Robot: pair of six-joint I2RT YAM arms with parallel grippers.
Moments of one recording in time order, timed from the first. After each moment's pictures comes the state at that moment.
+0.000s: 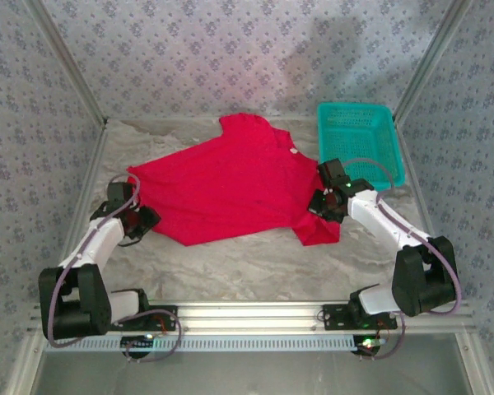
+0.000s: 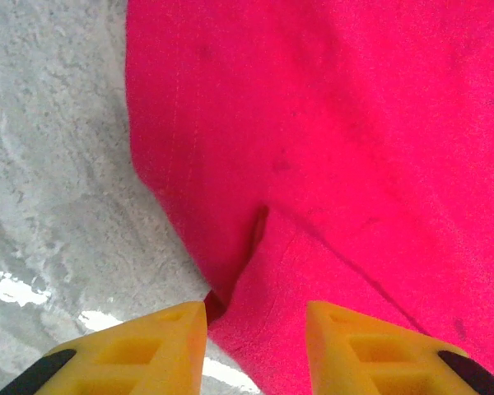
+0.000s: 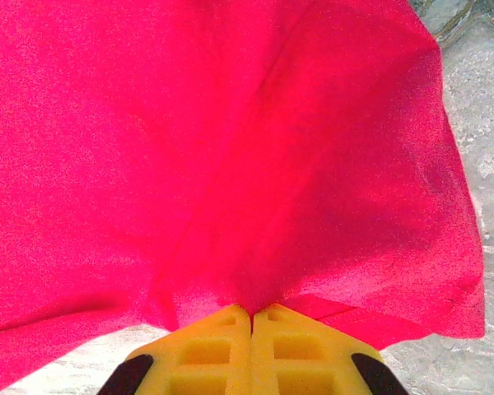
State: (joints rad) left arm 0.07 1.22 0.65 -0.53 0.15 -0.62; right arm 0.32 1.38 0.96 -0.76 0.00 0.71
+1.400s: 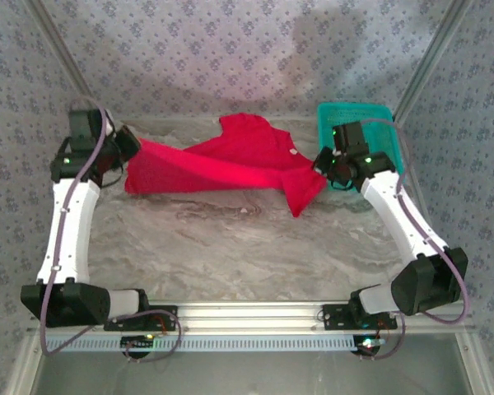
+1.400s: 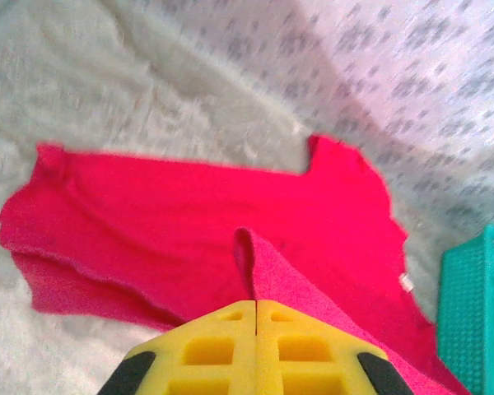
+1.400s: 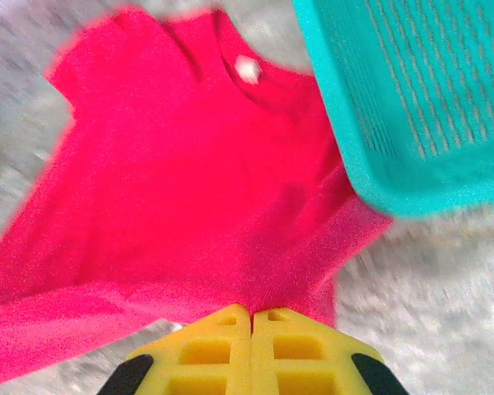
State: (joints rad) left arm 0.02 1.31 1.55 -0.86 0.15 -0.59; right arm 0.25 1.38 1.38 -0.81 -0.03 0.71
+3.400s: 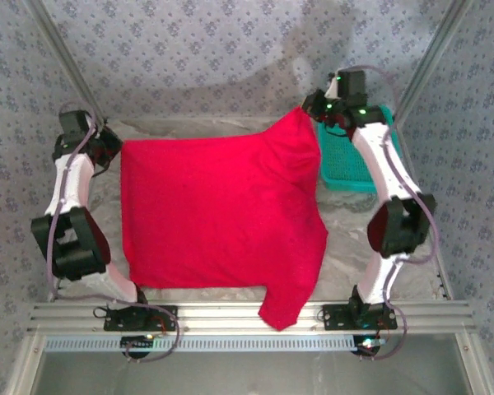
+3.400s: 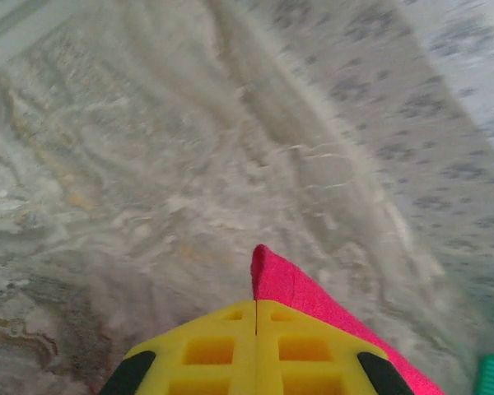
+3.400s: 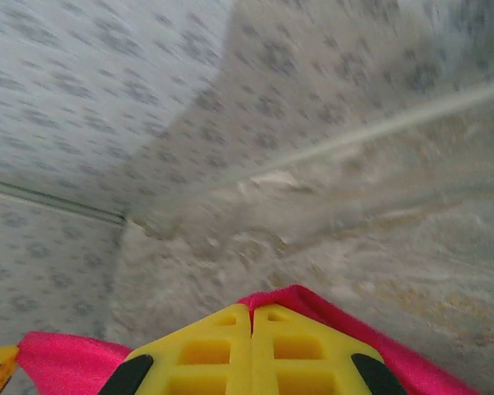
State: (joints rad) left arm 0.27 1.69 1.44 -0.53 0.28 -0.64; right arm 0.17 1.88 1.88 -0.58 -0.33 0.62
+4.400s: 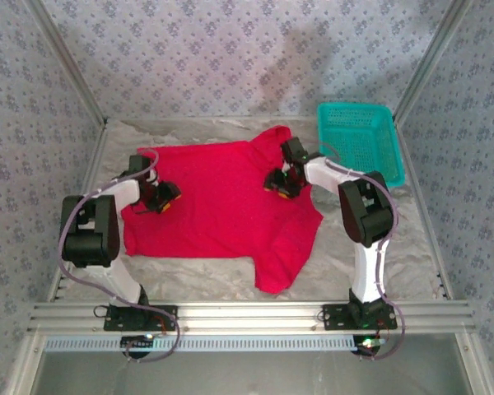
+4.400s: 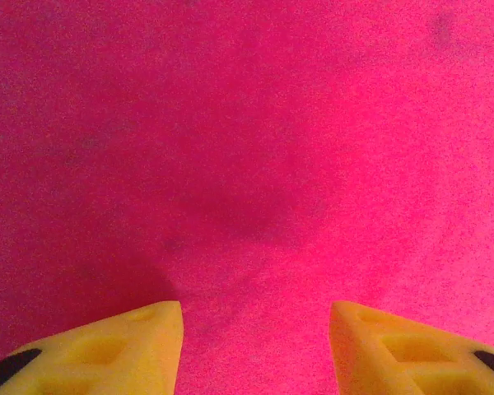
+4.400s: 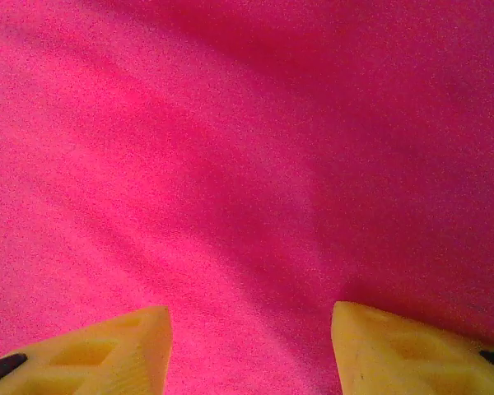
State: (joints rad) left arm -0.01 1.73 0.96 -0.40 0.33 -0.67; right arm 0.39 2.00 1.34 -0.52 -0.27 0.67
